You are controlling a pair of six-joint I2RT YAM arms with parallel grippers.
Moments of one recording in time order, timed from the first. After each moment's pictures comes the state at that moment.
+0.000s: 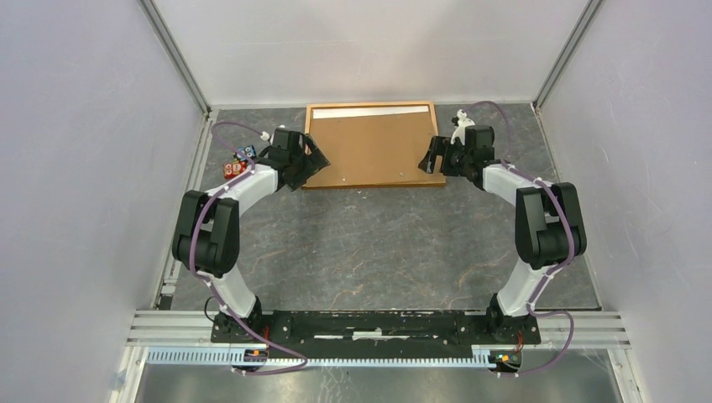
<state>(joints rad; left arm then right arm) -0.27 1.73 1.12 -0.18 0.00 -0.82 0.14 1.78 1.07 0.04 -0.32 0.26</state>
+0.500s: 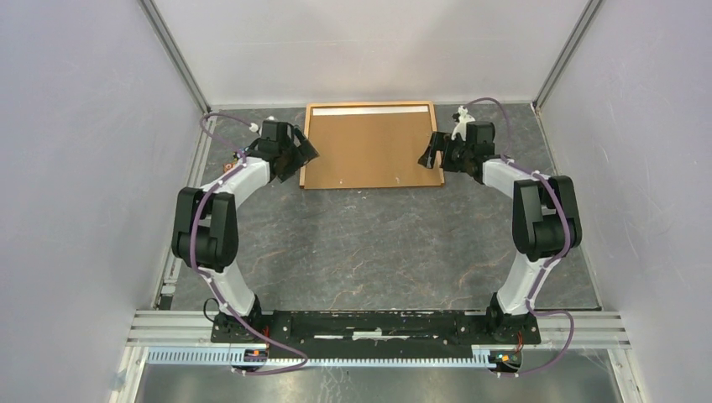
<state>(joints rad) -0.20 1.77 1.20 -0.21 -0.01 -0.75 0.12 1.84 1.12 0.04 -0.35 0.27</state>
